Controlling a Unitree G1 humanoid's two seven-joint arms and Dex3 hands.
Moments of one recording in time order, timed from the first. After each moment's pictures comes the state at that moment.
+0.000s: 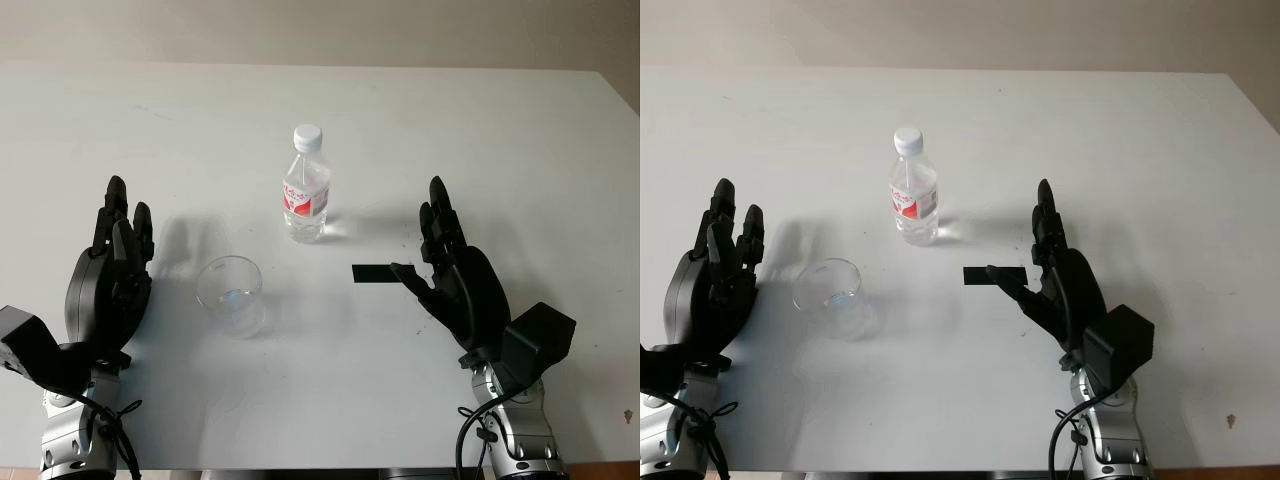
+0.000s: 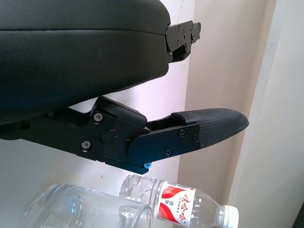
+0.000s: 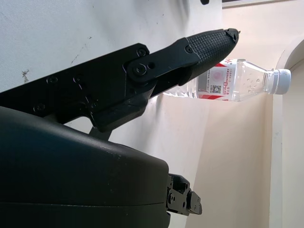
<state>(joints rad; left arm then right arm) -0.09 0.24 0.33 0.16 -0.42 -0.17 -0.37 -0.08 -0.13 -0.04 0.15 0.10 -0.26 0.25</state>
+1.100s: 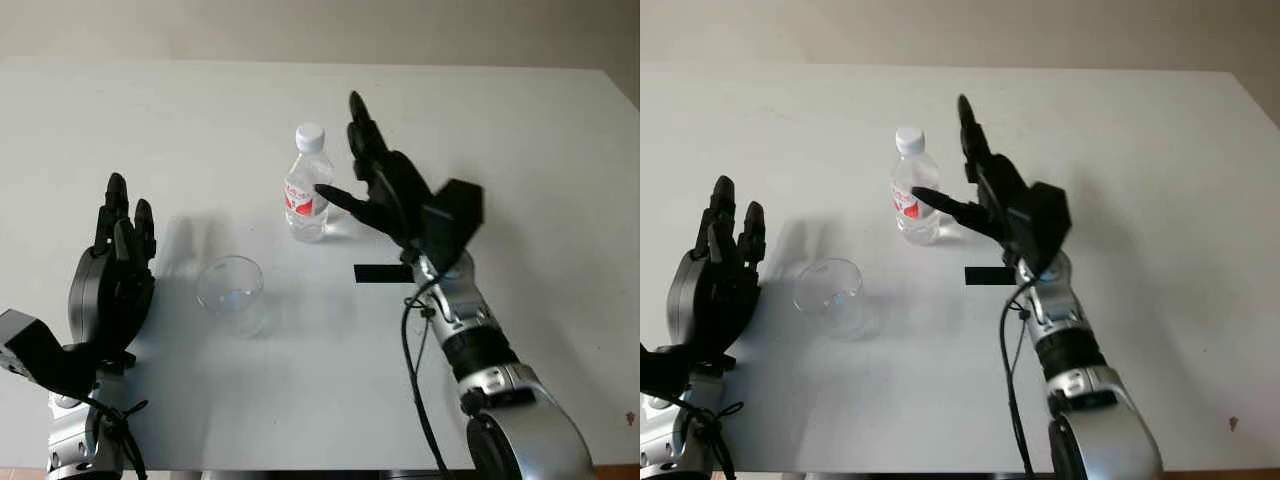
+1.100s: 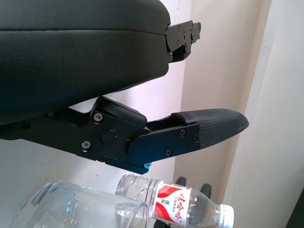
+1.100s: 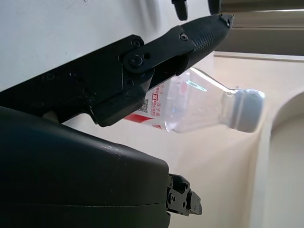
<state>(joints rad) -0.09 0.21 0.33 0.13 -0.41 -0.18 -0.35 -0.77 -0.08 0.02 0.84 0.01 -0.34 0.29</state>
